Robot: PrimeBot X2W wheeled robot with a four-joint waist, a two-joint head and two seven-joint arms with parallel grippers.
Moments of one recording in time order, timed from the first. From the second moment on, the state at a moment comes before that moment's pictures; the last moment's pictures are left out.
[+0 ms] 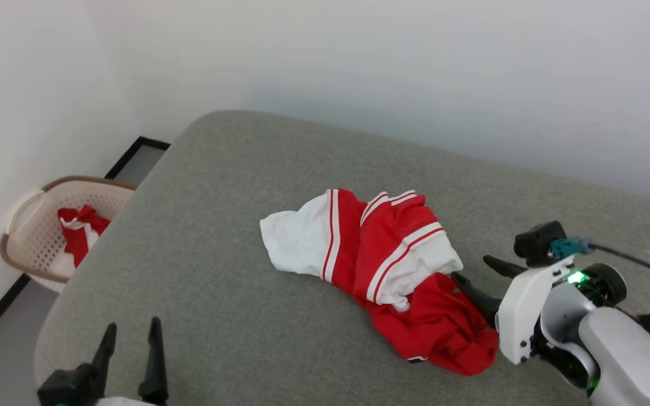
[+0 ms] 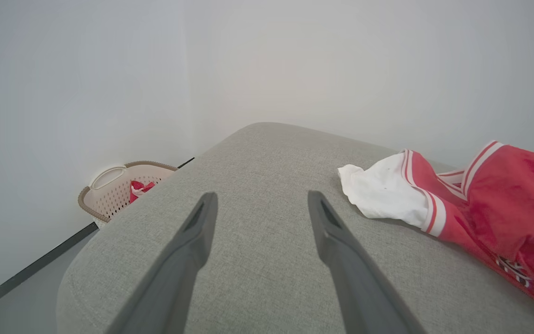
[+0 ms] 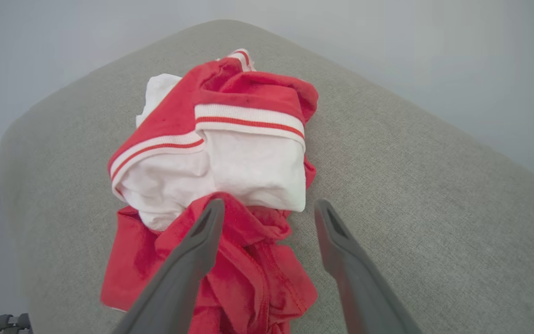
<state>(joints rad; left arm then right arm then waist) 0.06 0.18 0.05 0.18 -0.31 -0.03 -0.23 -0.49 -0.39 0.62 0.41 0.64 0.13 0.24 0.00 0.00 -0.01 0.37</state>
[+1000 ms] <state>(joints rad) -0.01 0.16 0.02 0.24 -0.34 -0.03 -0.25 -0.71 -0.40 0.76 0.61 0.69 0.13 0.20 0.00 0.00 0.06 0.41</state>
